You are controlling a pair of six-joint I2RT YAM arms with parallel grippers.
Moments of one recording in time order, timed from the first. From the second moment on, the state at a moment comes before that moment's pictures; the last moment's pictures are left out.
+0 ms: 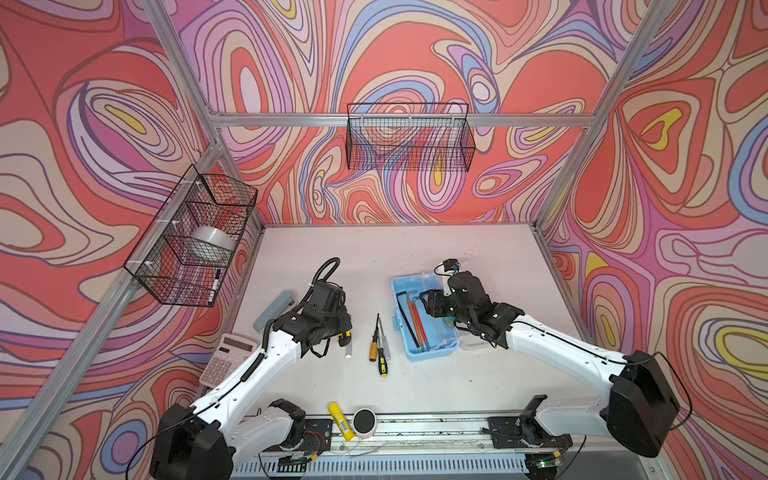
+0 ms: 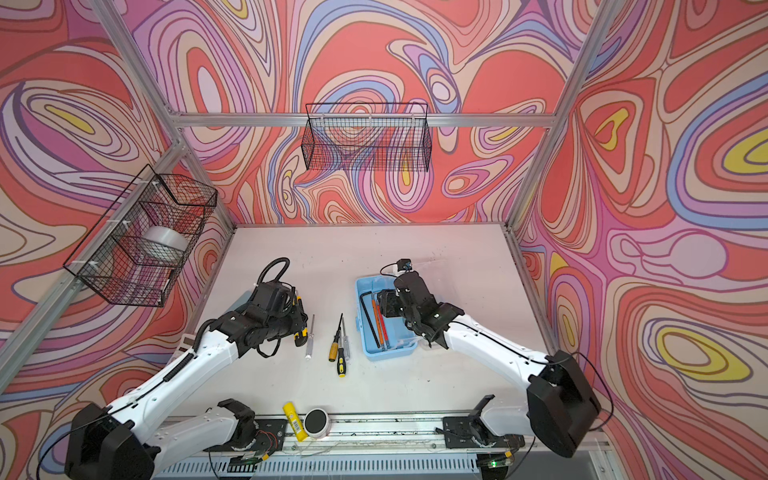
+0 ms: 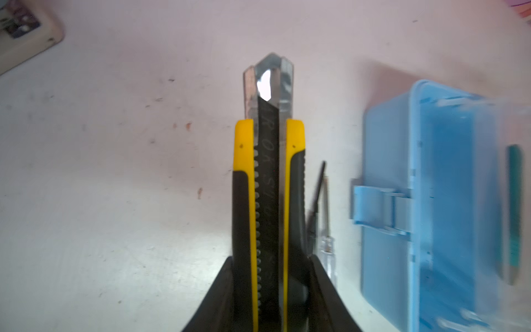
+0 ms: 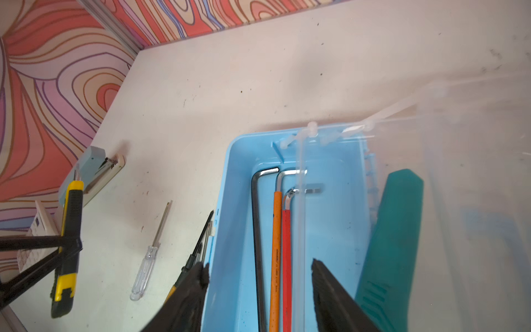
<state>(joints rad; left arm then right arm) -0.49 1.09 0.81 -0.64 -0.06 -0.76 0.65 1.29 0.86 -0.18 0.09 0.53</state>
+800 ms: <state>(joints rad) -0.83 1.80 1.33 -0.17 0.06 -0.86 0.54 1.00 0.84 -0.37 0.15 0.51</state>
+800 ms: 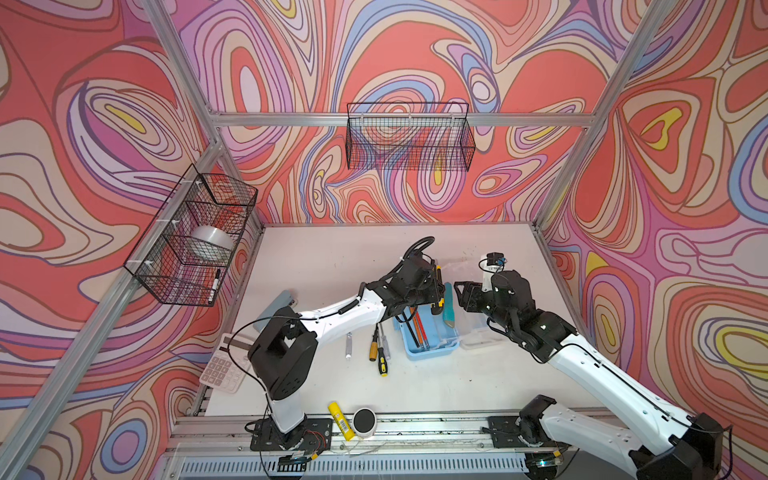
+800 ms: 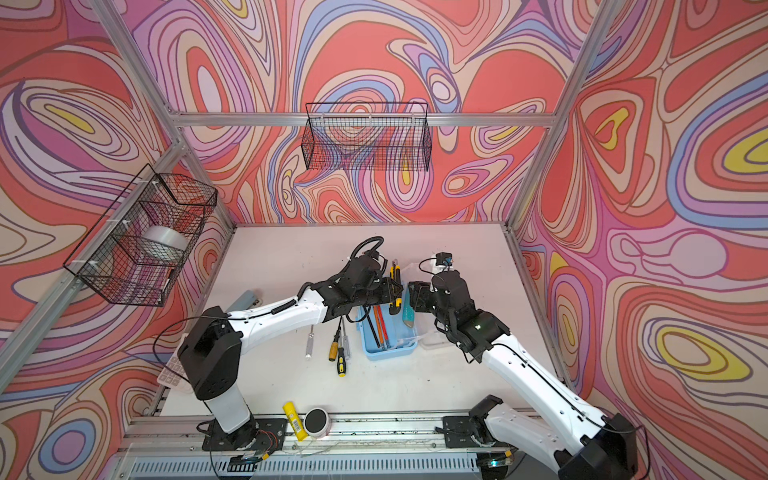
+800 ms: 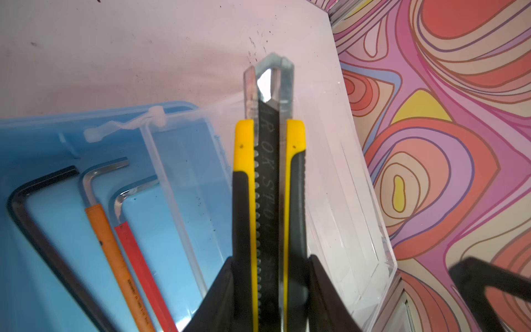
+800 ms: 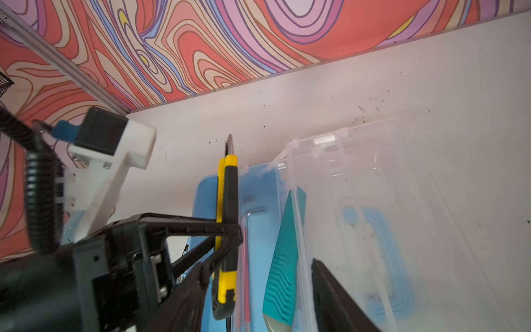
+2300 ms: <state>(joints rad) -0.83 1.05 0.82 -0.58 -0.41 -0.57 1.11 1.50 1.09 -0.41 0.32 0.63</state>
